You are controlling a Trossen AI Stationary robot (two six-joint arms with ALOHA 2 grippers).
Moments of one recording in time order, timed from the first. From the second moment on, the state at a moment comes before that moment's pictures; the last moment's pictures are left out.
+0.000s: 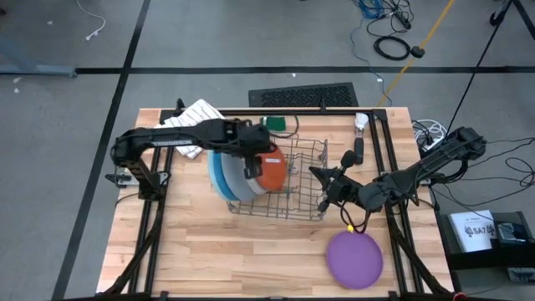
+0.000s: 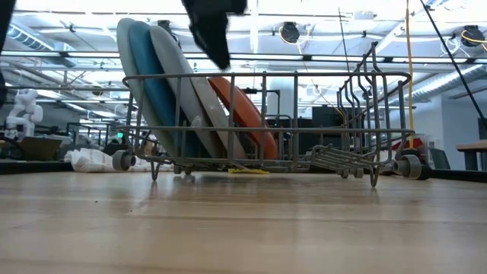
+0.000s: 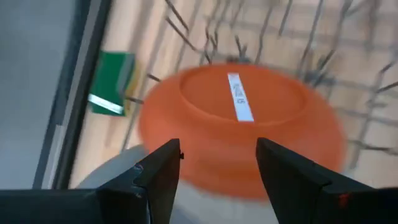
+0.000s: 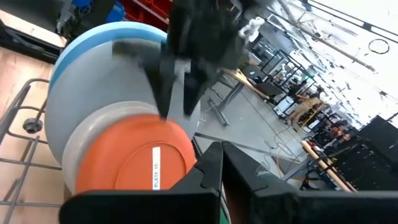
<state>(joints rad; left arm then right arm) 0.12 1.70 1.65 -1.03 -0.21 0.01 0.49 1.16 0.80 0.20 1.07 -0.46</state>
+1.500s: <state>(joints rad) -0.45 2.17 1.66 -0.06 -0.23 0.68 0.82 0.94 0.80 0.09 0.87 -0.23</state>
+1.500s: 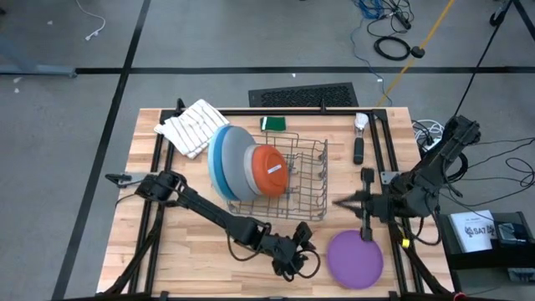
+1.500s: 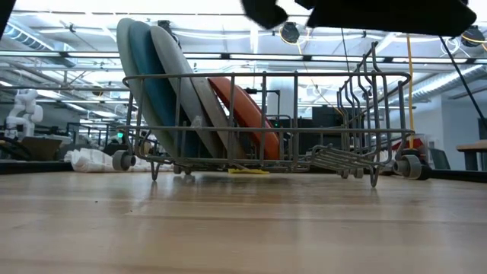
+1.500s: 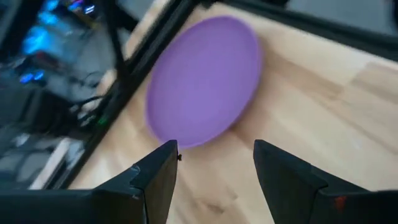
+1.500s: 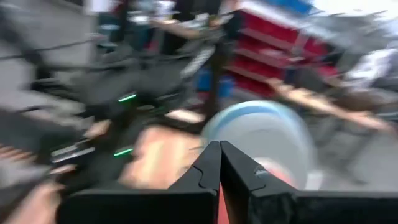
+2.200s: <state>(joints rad) -0.57 1.95 1.68 -0.17 -0.63 0.63 0.86 1.15 0.80 -0.79 0.23 0.98</state>
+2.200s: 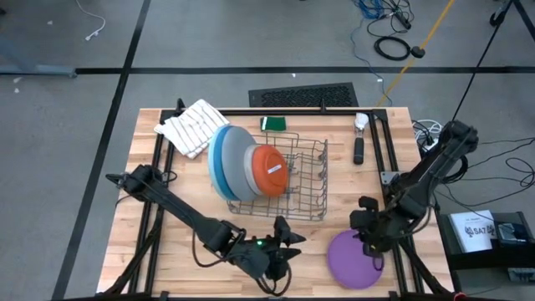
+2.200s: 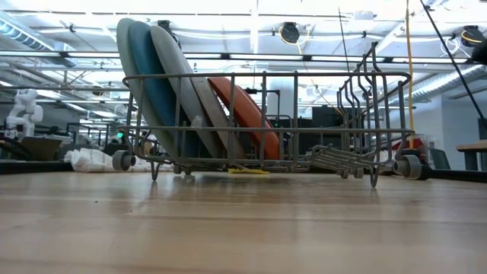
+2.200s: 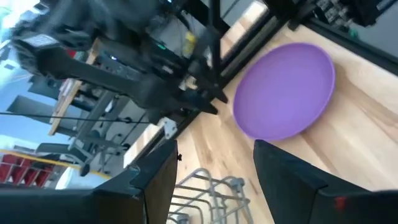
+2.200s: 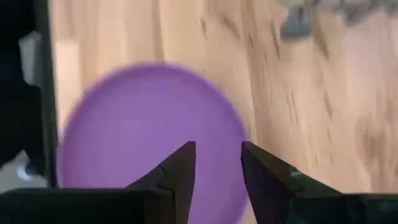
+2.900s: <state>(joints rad) -0.58 1.94 1.68 -0.20 -0.66 0.63 0.70 1.46 0.80 -0.87 -0.01 0.87</state>
